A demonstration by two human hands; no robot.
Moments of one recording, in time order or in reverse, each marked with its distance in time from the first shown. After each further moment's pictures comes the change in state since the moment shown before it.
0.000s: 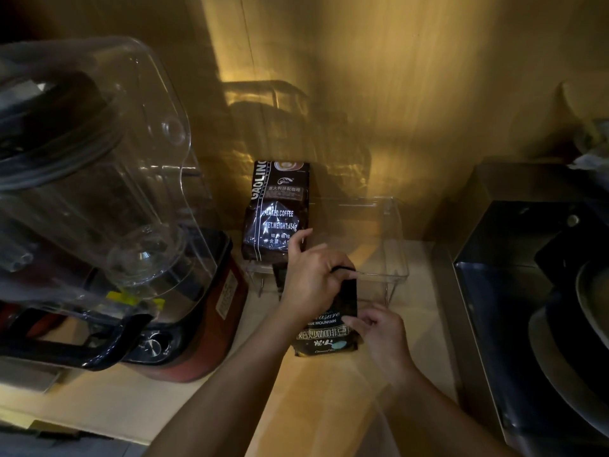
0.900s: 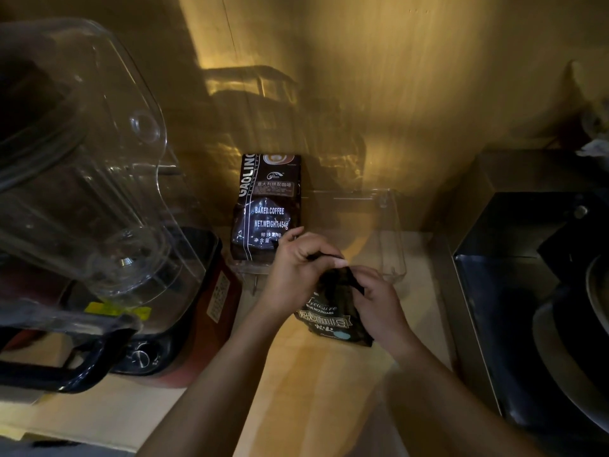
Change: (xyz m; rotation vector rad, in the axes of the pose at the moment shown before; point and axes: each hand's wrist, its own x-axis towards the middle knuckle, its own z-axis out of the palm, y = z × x) left_hand 0.011 -0.007 -0.011 -0.475 -0.042 -0.168; right_hand 0.030 -0.029 -0.005 -0.128 -0.117 -0.225
